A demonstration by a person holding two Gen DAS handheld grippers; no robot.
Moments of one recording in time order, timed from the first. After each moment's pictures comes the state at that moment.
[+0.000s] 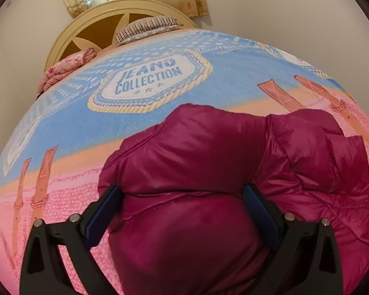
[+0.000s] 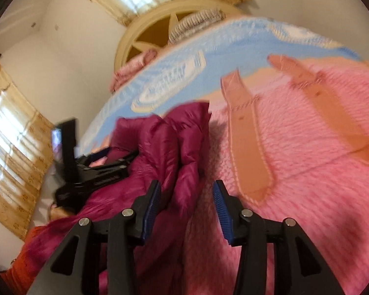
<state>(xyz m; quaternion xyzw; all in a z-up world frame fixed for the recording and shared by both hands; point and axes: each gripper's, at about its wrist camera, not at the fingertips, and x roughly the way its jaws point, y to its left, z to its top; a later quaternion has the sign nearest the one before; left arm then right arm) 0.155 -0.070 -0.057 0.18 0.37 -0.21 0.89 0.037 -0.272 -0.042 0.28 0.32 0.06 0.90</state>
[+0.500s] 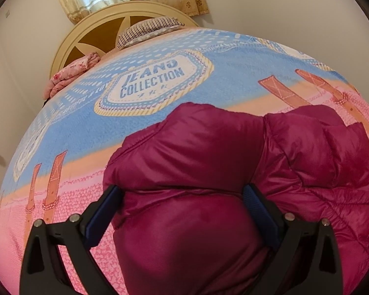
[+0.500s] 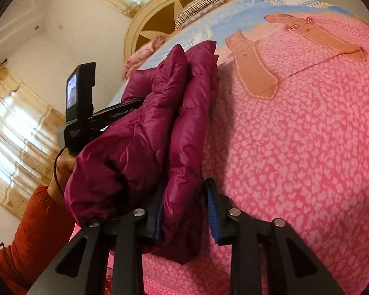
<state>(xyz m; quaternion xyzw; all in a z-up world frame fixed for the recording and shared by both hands) 0.151 -0.078 -0.055 0.21 0.36 -0.19 0.89 -0.005 -0.240 -0.105 0.32 0.36 0.09 0.87</state>
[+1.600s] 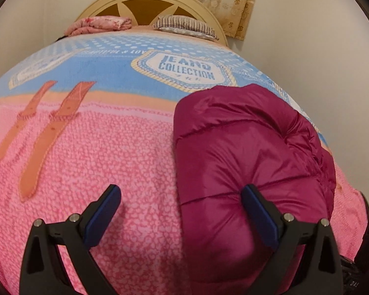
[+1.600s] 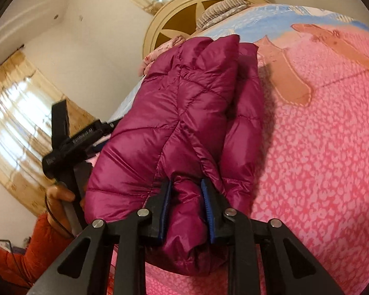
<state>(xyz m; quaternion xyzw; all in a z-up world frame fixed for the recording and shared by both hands) 0.123 0.036 -0.057 -0.04 0.41 -0.20 0.89 0.006 -0.211 -0.098 0.31 0.35 0.13 0.88</state>
